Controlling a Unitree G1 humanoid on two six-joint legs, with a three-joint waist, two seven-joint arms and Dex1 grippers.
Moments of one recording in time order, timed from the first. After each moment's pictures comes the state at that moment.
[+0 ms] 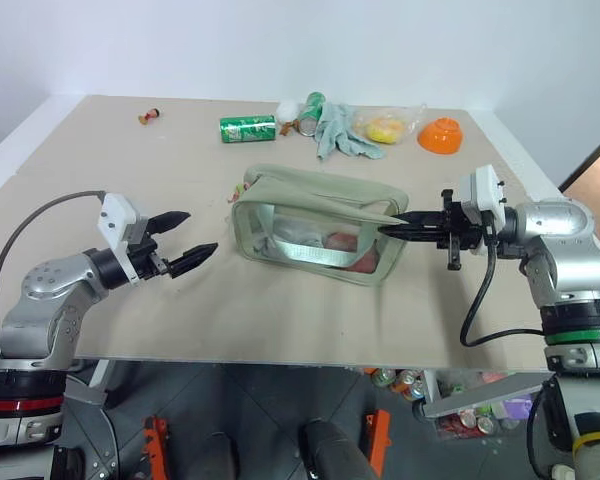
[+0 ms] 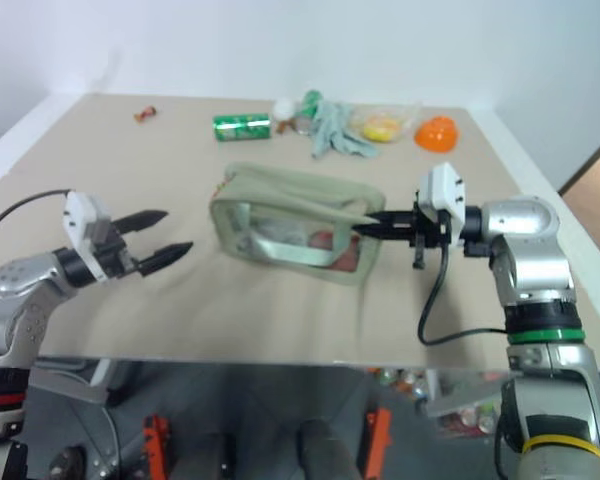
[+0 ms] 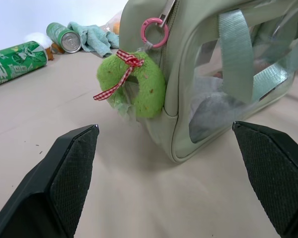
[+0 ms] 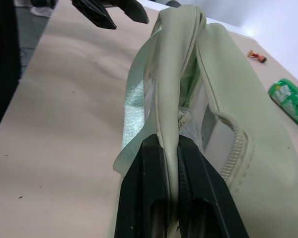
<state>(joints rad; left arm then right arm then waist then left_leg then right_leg) -0.35 0.65 0.19 -0.02 -0.51 0.33 -0.92 -0.79 -0.75 0.01 0.39 0.38 0.01 1.49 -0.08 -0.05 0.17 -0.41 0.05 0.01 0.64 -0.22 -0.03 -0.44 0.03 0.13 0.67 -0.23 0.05</state>
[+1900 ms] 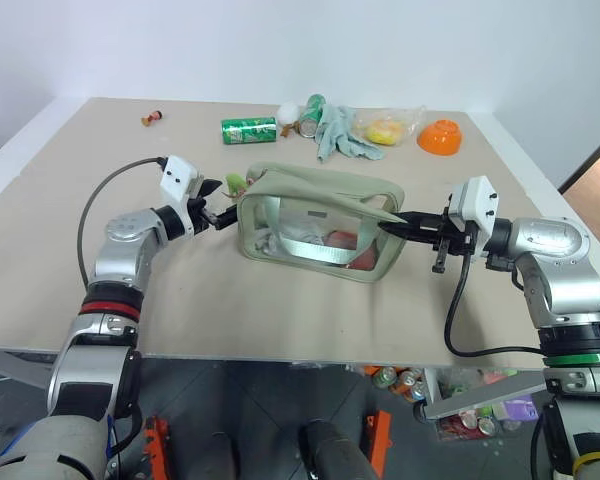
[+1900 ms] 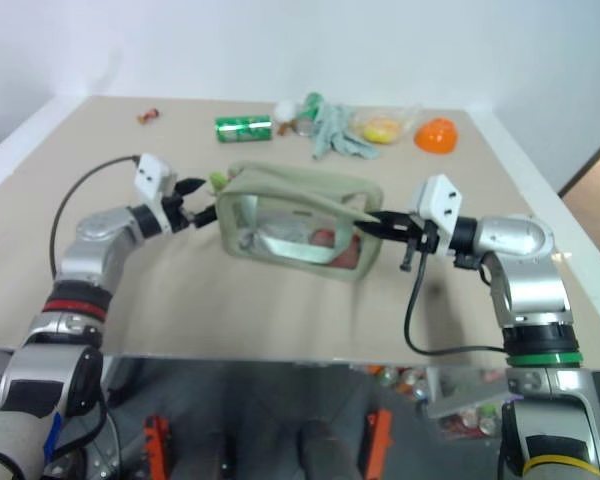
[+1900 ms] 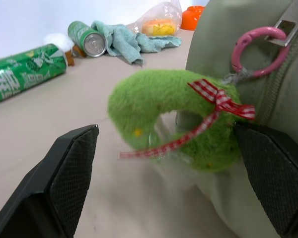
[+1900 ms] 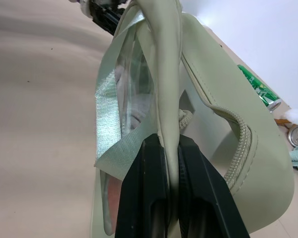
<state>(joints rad) -0.90 0.42 0.05 0.75 -0.23 0.05 -0.88 -0.61 -0.74 -0.04 0.19 0.32 0.00 1.20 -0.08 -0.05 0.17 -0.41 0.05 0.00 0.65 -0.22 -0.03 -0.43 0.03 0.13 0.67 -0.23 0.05</state>
